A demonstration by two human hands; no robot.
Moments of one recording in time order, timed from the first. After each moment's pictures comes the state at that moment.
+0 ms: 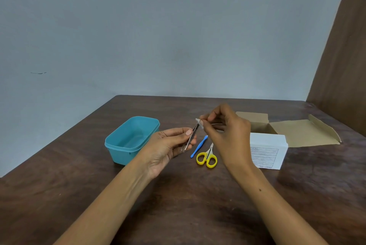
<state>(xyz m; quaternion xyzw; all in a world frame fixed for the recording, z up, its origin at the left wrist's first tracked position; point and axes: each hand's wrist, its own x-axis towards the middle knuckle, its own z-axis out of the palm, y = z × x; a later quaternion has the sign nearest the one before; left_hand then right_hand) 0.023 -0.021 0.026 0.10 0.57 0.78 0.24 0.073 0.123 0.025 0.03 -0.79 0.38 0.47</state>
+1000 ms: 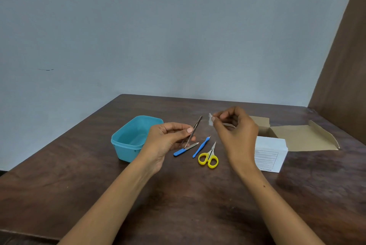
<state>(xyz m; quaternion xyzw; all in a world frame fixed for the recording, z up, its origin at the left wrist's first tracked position) 0.023 -0.024 0.030 0.13 0.64 0.75 0.12 0.070 0.129 0.028 -0.02 -0.73 0.48 0.49</state>
